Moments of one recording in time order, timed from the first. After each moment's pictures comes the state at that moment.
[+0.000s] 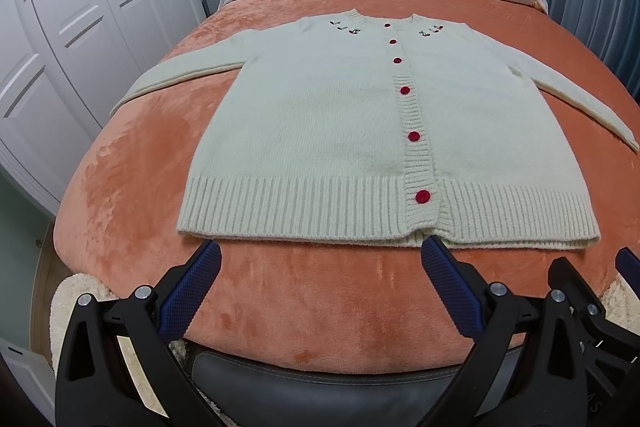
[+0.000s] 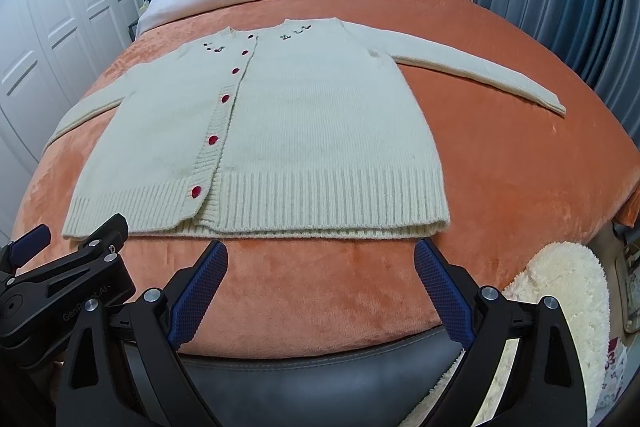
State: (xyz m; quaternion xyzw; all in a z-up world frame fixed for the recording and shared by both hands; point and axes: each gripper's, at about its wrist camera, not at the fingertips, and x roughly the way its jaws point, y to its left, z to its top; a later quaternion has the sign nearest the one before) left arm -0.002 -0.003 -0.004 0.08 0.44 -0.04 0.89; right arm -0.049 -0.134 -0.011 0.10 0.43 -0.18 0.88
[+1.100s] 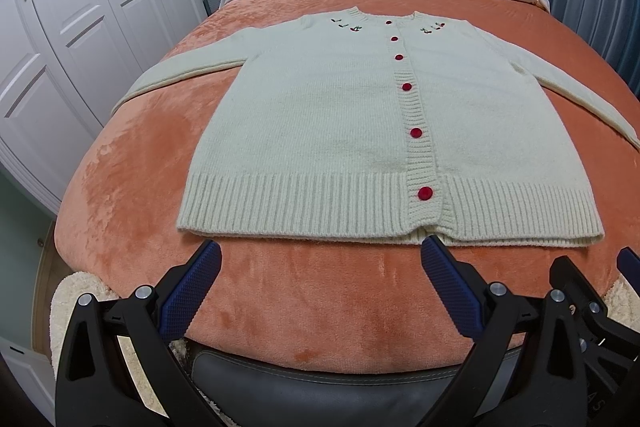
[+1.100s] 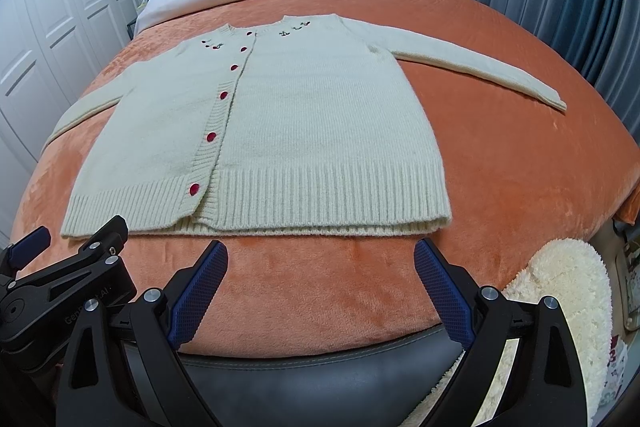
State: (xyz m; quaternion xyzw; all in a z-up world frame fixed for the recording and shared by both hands) left arm -0.003 -0.002 -0.009 0.08 0.44 -0.04 0.89; right arm -0.050 -0.134 -0.015 0.10 0.43 -0.18 0.88
